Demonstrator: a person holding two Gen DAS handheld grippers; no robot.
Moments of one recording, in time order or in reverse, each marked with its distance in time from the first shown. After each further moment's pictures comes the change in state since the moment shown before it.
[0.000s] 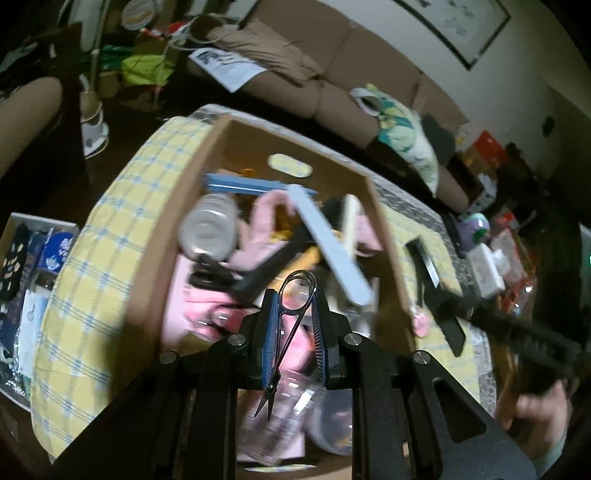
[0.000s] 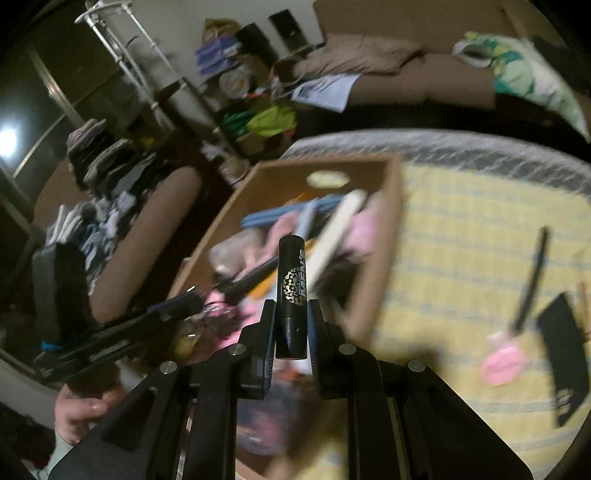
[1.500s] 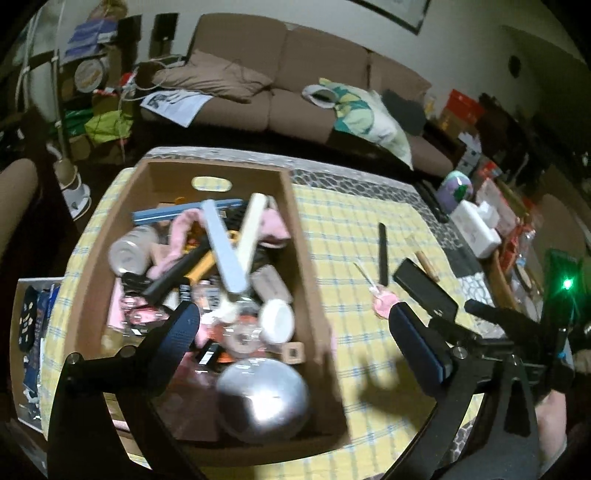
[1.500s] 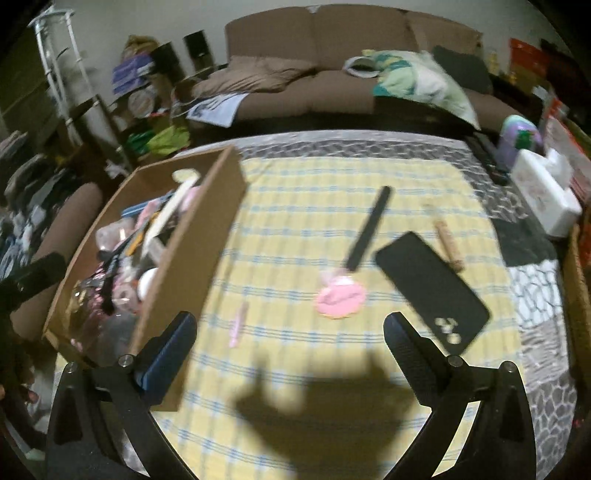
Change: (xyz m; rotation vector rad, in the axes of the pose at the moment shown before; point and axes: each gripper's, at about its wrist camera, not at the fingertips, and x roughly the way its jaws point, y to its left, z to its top) left arm -0.018 -0.130 -0.035 0.274 -0.042 0.038; right arm -0.095 -0.086 -0.078 0.085 -0.120 -0.435
